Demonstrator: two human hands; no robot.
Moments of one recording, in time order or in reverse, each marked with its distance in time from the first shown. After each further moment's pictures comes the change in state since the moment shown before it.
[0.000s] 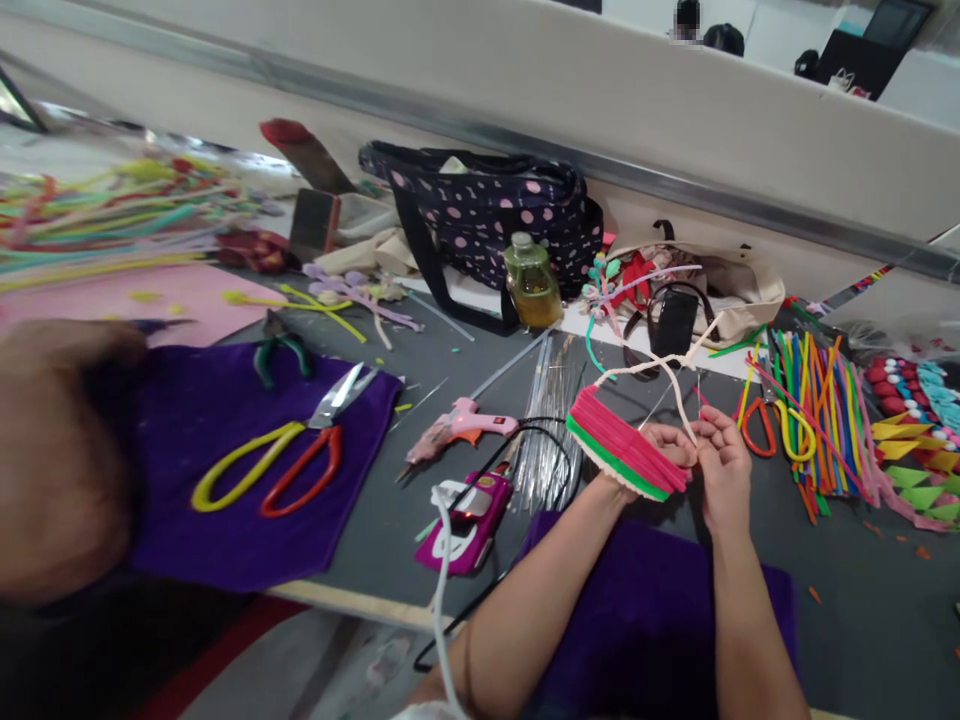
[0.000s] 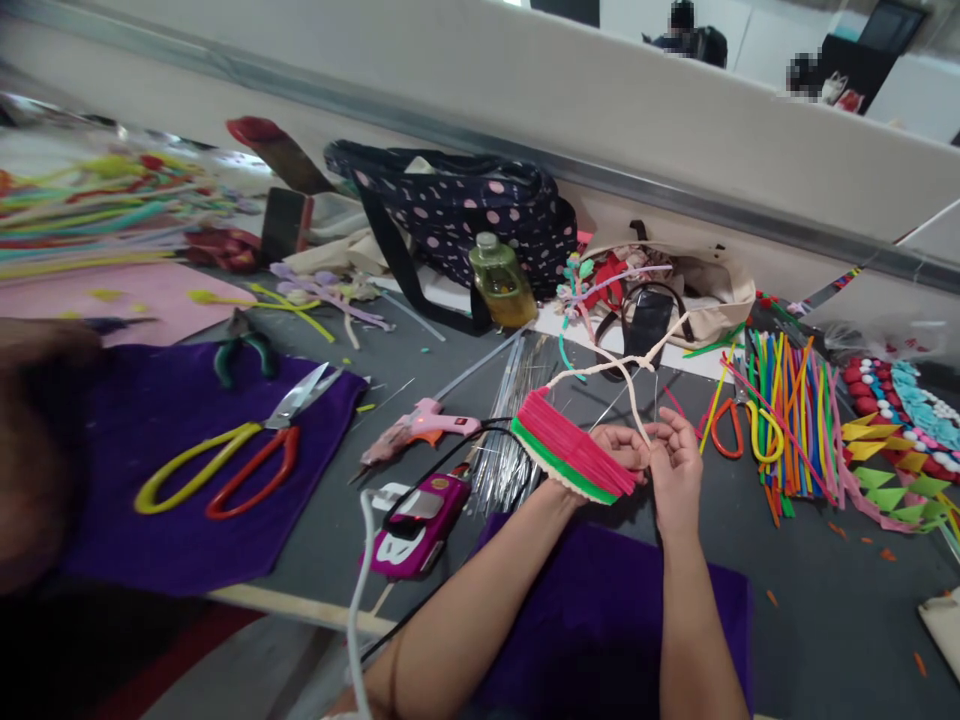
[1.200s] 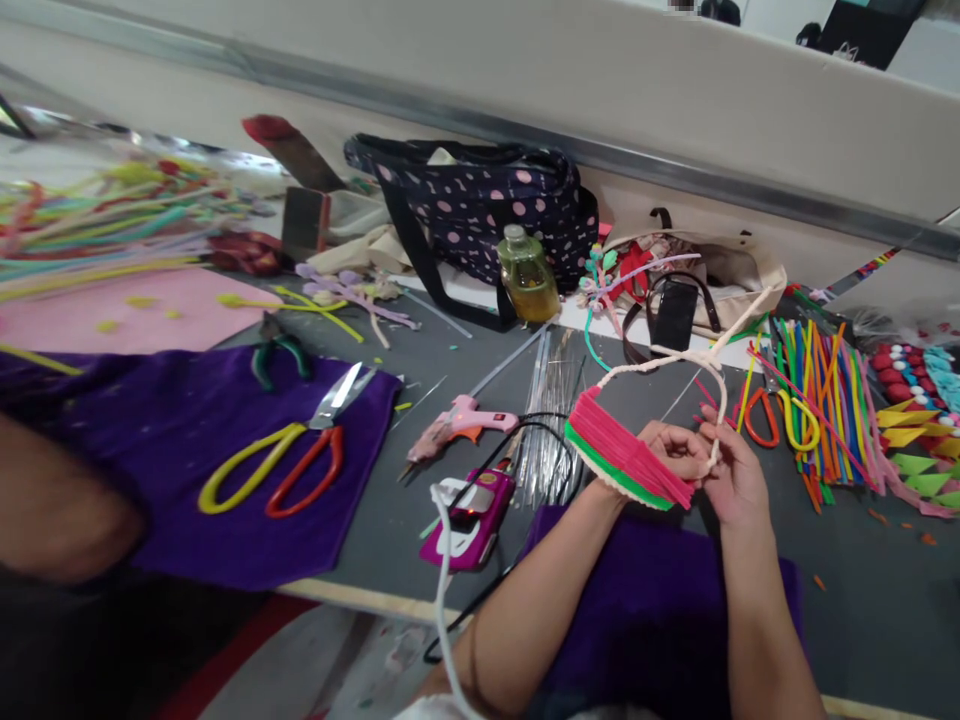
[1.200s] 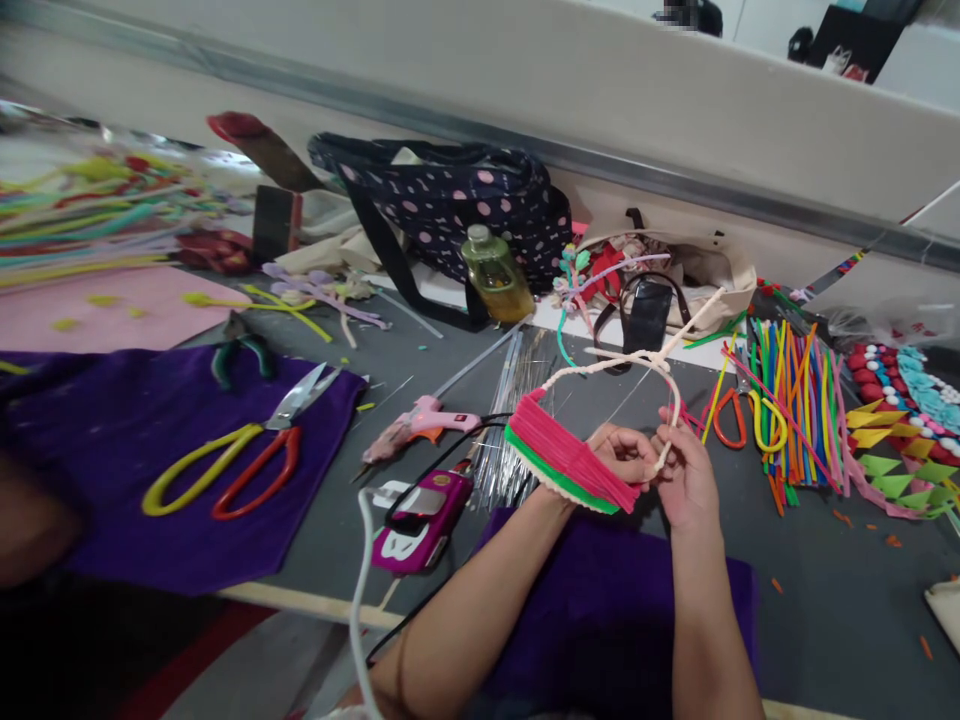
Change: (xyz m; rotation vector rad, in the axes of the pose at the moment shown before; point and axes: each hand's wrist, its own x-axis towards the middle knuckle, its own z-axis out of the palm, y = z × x) left_hand -0.015 0.012 0.008 0.175 -0.180 0.055; right_hand 0.005 -0.007 -0.014 0.461 -0.044 0.395
